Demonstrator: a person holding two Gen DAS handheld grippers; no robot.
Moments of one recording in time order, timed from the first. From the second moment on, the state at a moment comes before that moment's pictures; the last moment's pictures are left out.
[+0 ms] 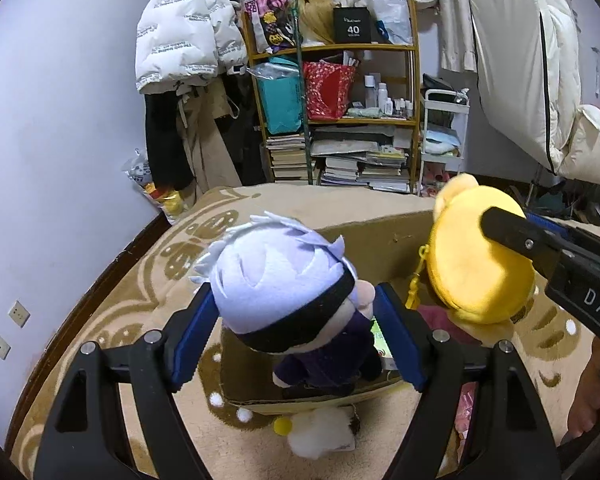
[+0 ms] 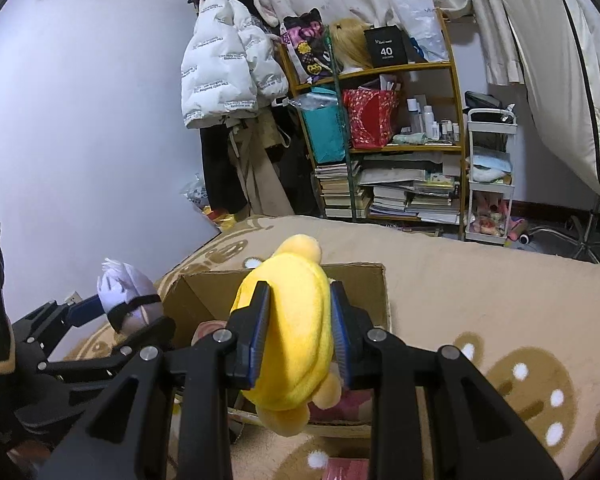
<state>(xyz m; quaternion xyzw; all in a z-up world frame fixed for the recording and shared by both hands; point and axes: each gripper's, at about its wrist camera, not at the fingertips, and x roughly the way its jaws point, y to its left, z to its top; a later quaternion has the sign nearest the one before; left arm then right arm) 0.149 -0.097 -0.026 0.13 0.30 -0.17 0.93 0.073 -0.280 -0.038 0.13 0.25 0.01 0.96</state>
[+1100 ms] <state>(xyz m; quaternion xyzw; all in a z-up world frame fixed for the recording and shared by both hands) 0.159 -0.083 -0.035 0.11 0.35 -0.13 0.92 0.070 -0.284 -0.047 0.15 0.27 0.01 0.95</state>
